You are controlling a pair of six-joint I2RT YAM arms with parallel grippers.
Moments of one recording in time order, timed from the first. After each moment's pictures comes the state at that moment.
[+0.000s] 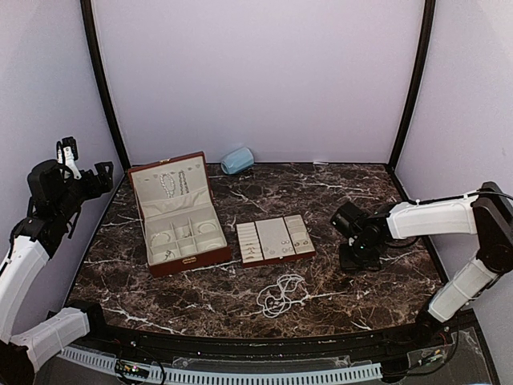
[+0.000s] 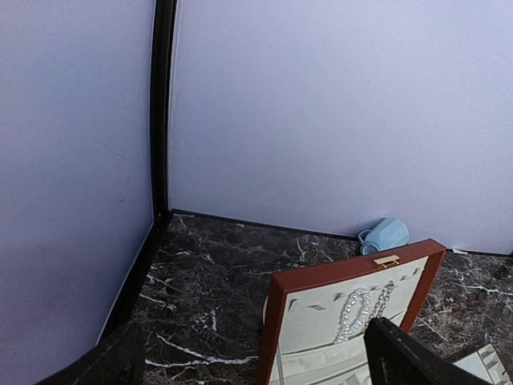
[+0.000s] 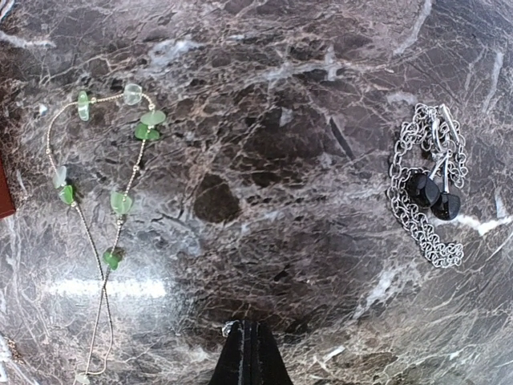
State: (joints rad) left arm 0.02 0.72 0.70 -0.12 -0.04 -0.18; right arm 0.71 1.53 0.81 -0.68 0.24 0.73
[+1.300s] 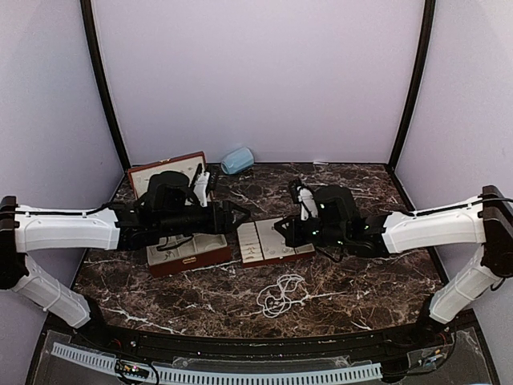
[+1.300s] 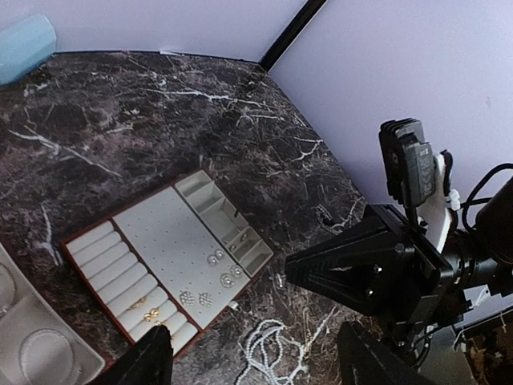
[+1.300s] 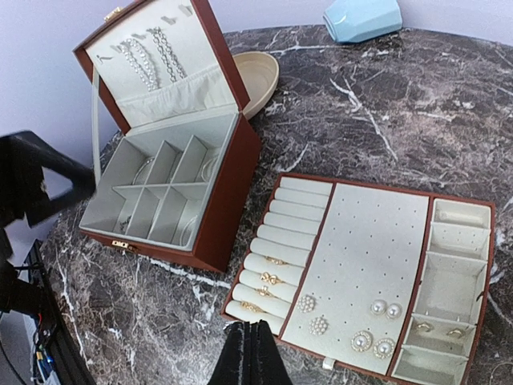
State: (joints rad) left arm -0.86 1.35 0.85 0.12 0.06 -0.59; right arm 0.94 1.50 0.83 0.19 0.03 0.52
